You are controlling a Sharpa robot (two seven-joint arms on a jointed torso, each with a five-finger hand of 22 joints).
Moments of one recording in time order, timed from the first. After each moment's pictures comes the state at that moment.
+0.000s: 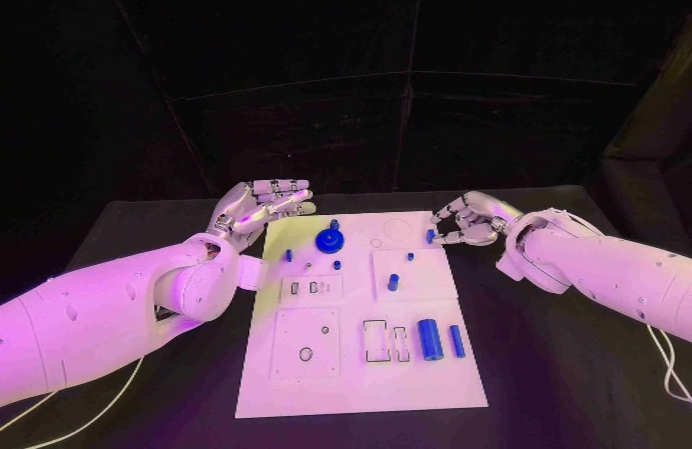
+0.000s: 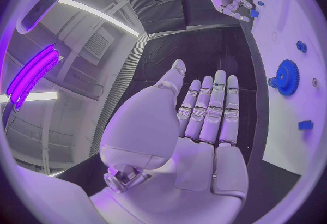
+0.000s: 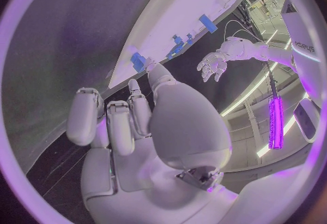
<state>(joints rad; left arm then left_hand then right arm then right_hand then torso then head) 1.18 -0.82 -0.05 1.44 -0.01 -0.24 0.57 1.40 0.02 0.03 -0.01 0.05 0.92 0.23 0.07 0.07 0.98 0.19 0.10 0.06 1.01 0.16 0.16 0.07 0.17 0.76 0.27 0.24 0.10 1.17 -0.76 -0.02 1.10 -1.08 -0.25 0.24 1.37 -0.05 0.06 0.01 0.23 0.94 0.16 0.08 0.07 1.42 0.07 1.34 1.31 1.47 -0.01 1.52 1.31 0.10 1.40 0.10 1.39 1.14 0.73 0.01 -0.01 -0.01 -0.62</state>
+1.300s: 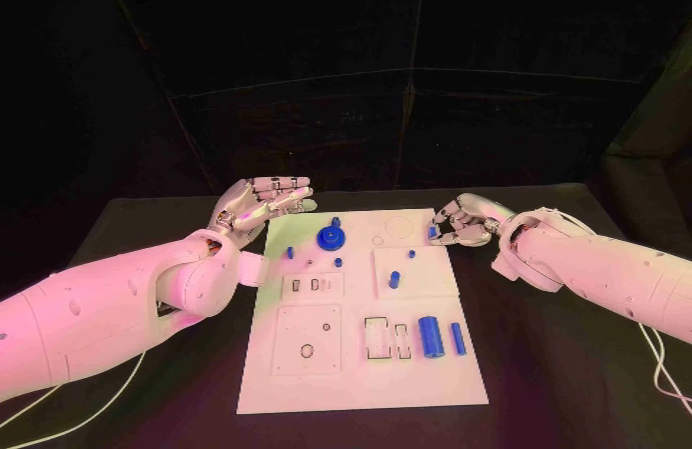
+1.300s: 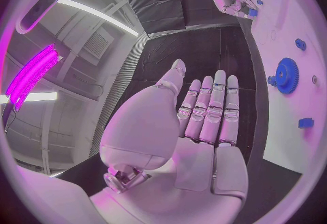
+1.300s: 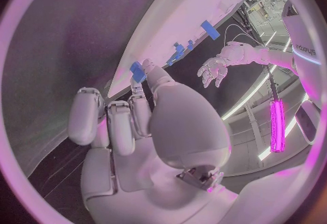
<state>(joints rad) 1.18 -0.82 -0.05 1.43 -0.01 -0.23 0.56 1.40 0.02 0.03 -0.01 0.05 0.92 0.23 0.07 0.07 0.98 0.19 0.10 0.06 1.01 0.16 0.16 0.07 0.17 0.76 0.27 0.24 0.10 1.16 -0.72 -0.02 1.07 -1.12 -0.23 0.23 1.38 -0.01 0.10 -0.03 0.20 1.02 0.14 0.10 0.07 1.42 0.06 1.34 1.31 1.46 -0.02 1.52 1.31 0.10 1.39 0.09 1.39 1.14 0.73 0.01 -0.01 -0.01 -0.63</state>
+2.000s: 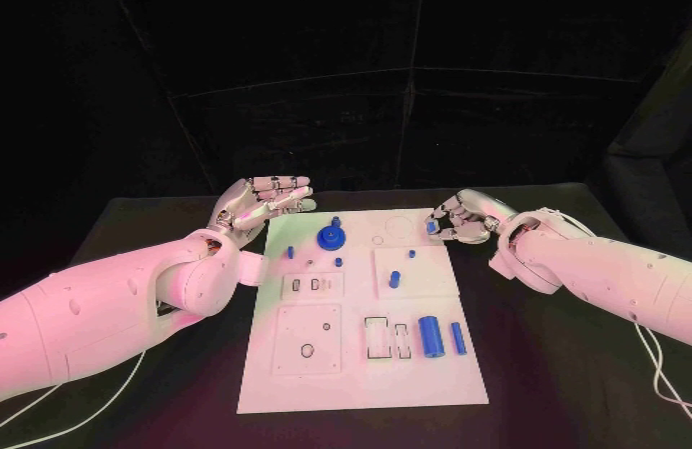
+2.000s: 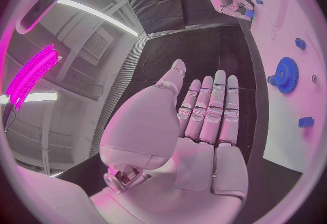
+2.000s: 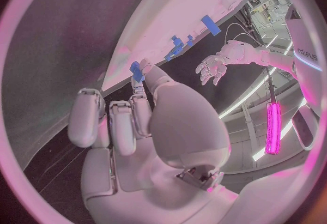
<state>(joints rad) 1.18 -0.82 -0.05 1.43 -0.01 -0.23 0.56 1.40 0.02 0.03 -0.01 0.05 0.92 0.23 0.07 0.07 0.98 0.19 0.10 0.06 1.01 0.16 0.16 0.07 0.17 0.76 0.27 0.24 0.10 1.16 -0.74 -0.02 1.12 -1.12 -0.32 0.23 1.38 0.04 0.20 -0.07 0.15 1.08 0.13 0.12 0.07 1.44 0.03 1.35 1.31 1.47 -0.04 1.52 1.31 0.08 1.40 0.07 1.39 1.16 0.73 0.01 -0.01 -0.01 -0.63</state>
